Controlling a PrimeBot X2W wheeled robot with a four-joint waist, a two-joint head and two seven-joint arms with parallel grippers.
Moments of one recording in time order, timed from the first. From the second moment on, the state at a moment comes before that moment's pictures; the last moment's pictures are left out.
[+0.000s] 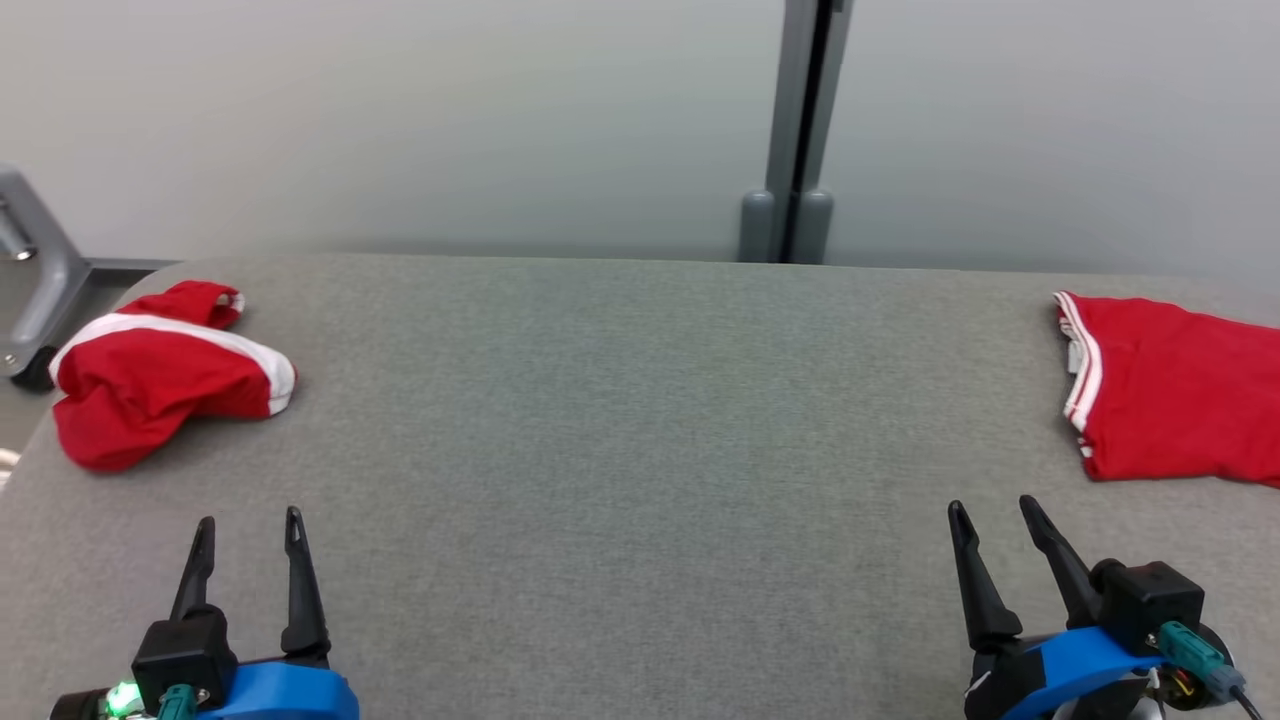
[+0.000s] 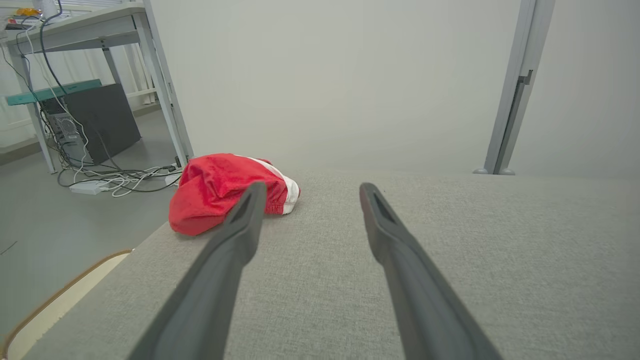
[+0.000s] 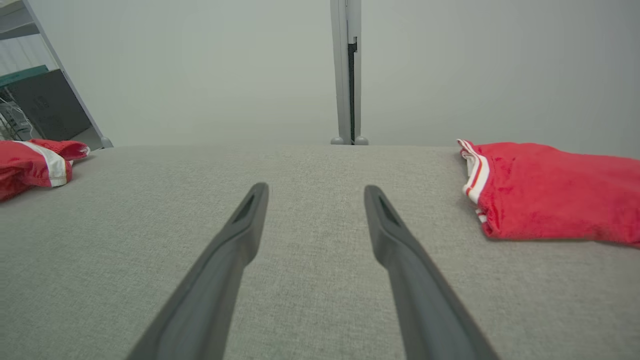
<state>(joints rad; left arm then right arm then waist) 0.01 0.15 -0.03 0.23 -0.13 0.08 -0.24 -0.03 -0.05 0.00 0.22 0.15 0.13 -0.15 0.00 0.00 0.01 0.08</state>
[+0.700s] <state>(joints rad) 0.02 0.18 0.00 0.17 -0.16 0.12 -0.23 -0.06 -0.05 0.01 0.24 0.15 0.13 -0.17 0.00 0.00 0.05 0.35</state>
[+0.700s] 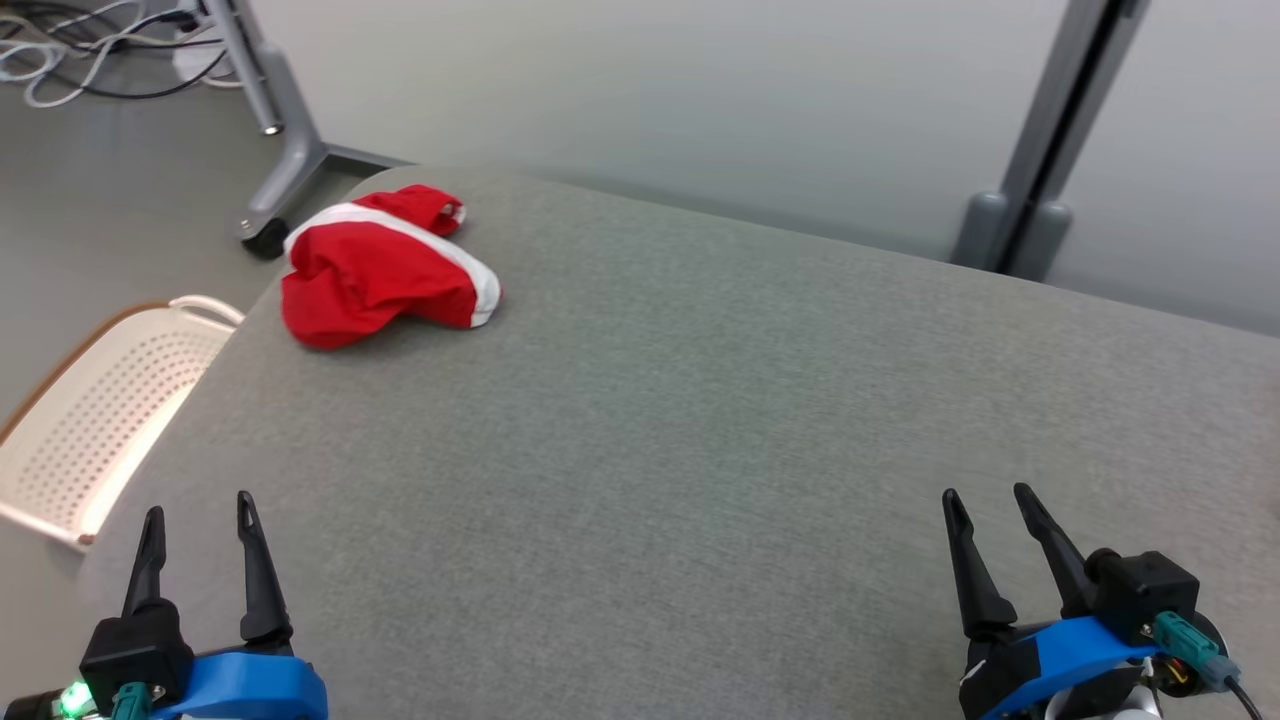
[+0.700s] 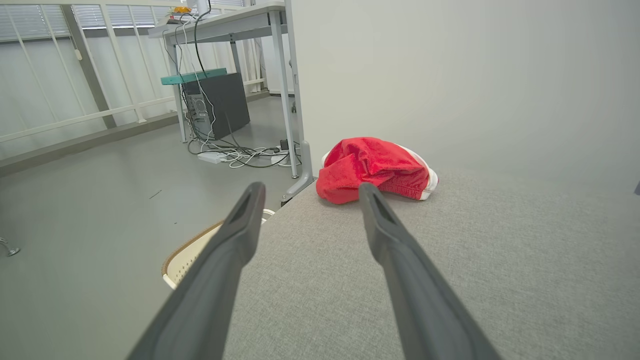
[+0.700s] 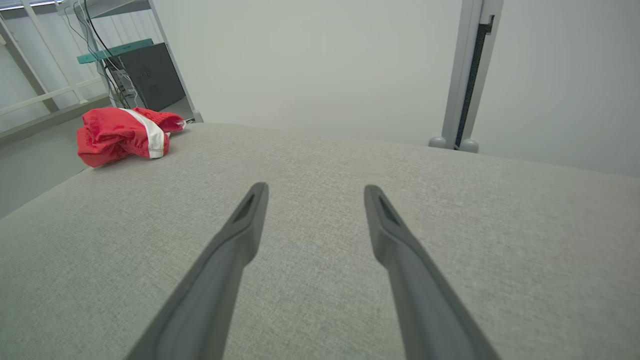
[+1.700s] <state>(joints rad) -0.19 0.25 0.05 0.23 -0.22 0.12 -0.23 -0.10 -0.09 0.00 0.15 0.11 0.13 -0.12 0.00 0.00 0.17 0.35</state>
